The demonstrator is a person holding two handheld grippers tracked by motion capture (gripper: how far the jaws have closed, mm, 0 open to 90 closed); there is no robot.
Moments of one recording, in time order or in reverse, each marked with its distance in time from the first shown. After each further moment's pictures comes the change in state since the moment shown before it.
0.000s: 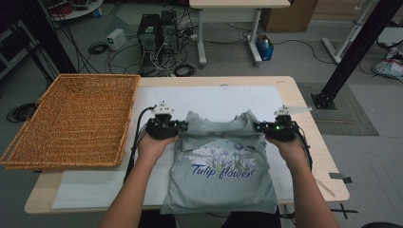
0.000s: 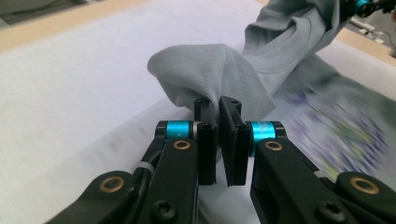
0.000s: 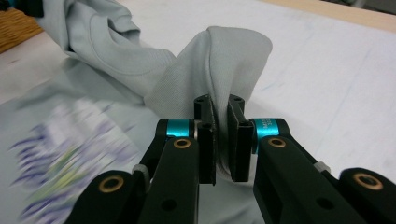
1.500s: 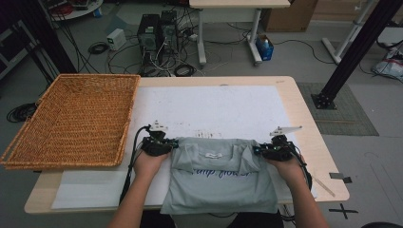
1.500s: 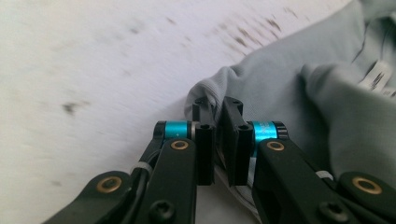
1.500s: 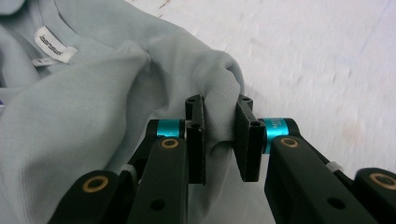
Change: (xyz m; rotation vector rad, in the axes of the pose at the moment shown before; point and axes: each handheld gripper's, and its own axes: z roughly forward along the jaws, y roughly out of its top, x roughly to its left) left arm 0.025 -0.054 0.018 0.128 0.118 -0.128; right arm 0.005 -0.060 0.018 0.175 0.000 0.054
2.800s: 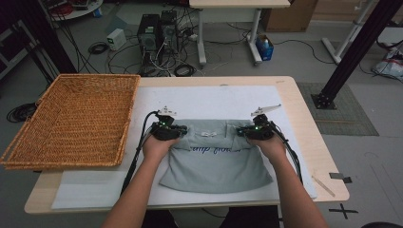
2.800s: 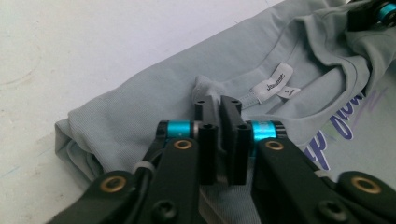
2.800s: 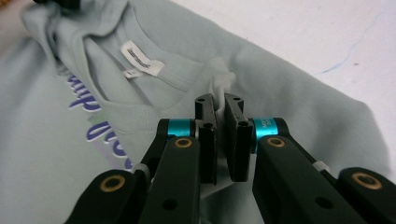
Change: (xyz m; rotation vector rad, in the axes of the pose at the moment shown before) left arm 0.003 0.039 0.026 -0.039 -0.077 0.040; right arm -0.001 0.068 0.042 -0.020 0.092 -0.060
